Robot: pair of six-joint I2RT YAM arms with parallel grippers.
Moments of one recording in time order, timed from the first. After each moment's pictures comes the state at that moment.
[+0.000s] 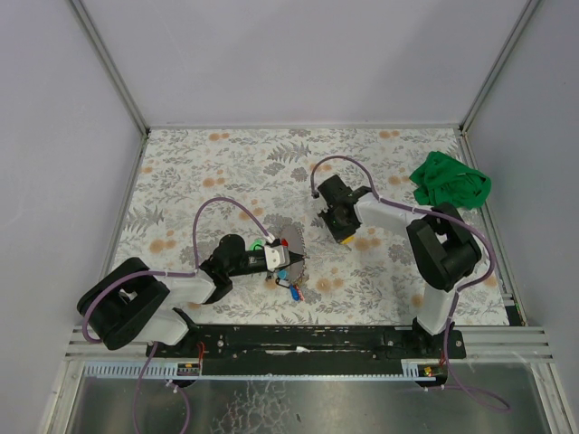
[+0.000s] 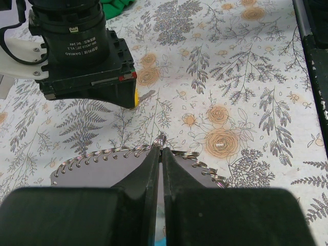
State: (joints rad) left arm -0.72 1.38 0.27 0.97 0.62 0.33; right arm 0.61 1.84 1.17 -0.59 0.07 0.07
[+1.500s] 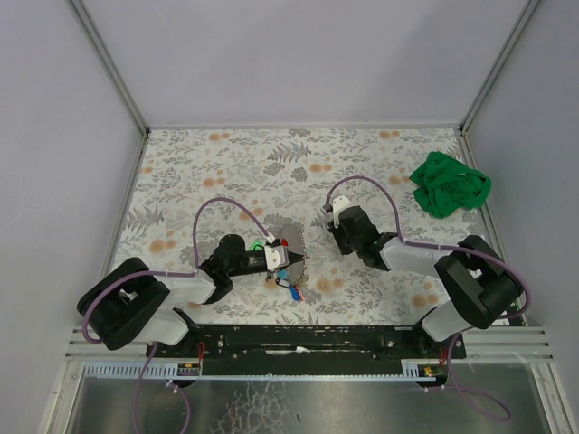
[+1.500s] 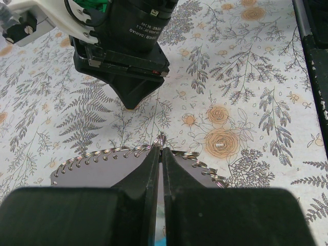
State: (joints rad) left arm -0.72 1.38 0.27 0.97 0.62 0.33; right arm 0.66 1.52 0.62 0.13 0.15 0.04
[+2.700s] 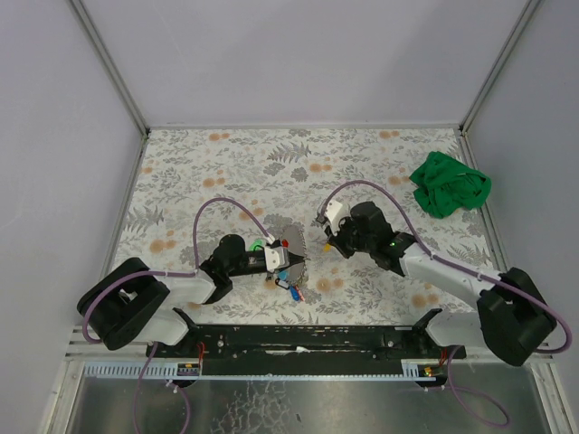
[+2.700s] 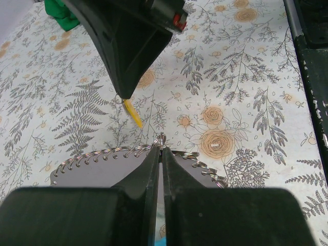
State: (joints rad) left arm -0.72 1.38 0.27 0.97 0.65 0.33; right arm 0.67 1.30 0.65 -0.04 -0.17 -0.25
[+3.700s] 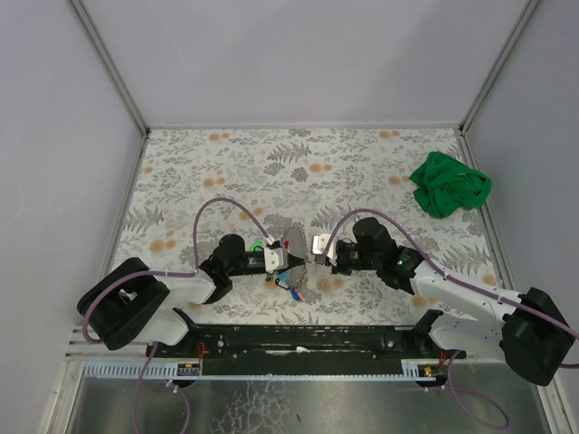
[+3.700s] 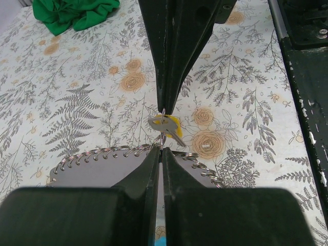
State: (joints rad) left arm -0.72 1.38 0.27 0.97 0.69 0.32; right arm 0.78 1.10 0.56 -0.04 -0.45 -0.59
